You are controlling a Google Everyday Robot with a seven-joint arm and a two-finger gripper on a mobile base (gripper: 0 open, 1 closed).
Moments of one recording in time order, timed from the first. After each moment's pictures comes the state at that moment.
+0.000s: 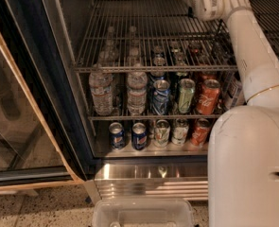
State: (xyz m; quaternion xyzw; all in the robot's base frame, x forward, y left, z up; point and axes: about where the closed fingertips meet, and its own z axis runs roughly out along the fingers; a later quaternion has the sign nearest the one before) arm 0.951 -0.197 0.999 -0.05 0.74 0.06 0.67
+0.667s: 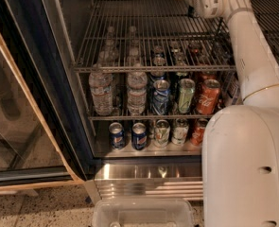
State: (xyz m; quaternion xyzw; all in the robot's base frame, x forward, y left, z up) arm 0.957 -0.203 0.991 -0.05 0.75 0.05 0.66
